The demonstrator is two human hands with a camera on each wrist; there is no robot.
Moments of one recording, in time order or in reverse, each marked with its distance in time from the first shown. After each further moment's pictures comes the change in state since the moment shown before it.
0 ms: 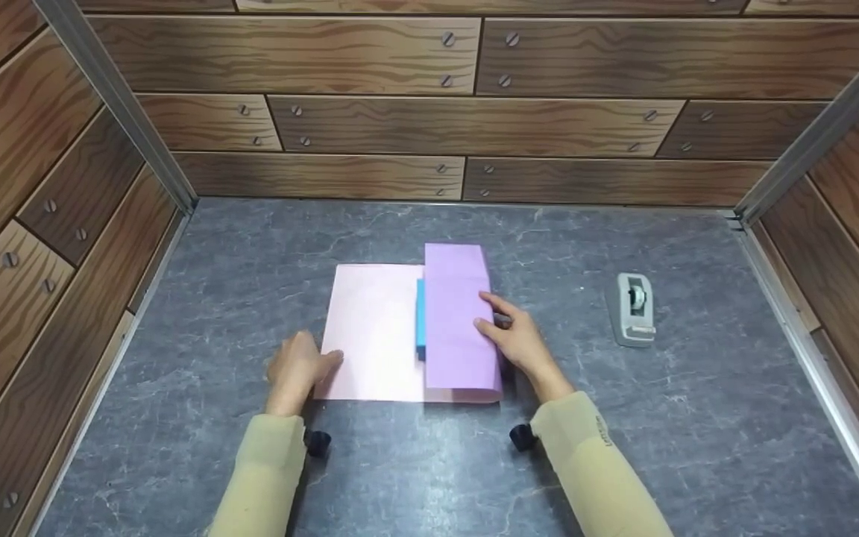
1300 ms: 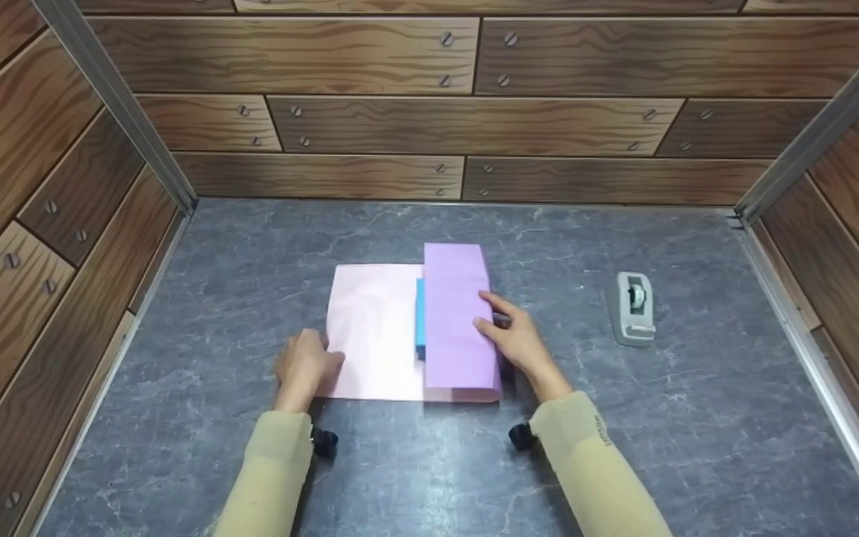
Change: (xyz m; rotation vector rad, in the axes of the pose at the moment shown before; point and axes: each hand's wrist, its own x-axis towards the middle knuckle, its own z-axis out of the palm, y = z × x) left_hand 0.007 0.005 0.012 -0.015 0.052 -0.011; right_hand 0.000 0.003 0.001 0.029 0.004 -0.009
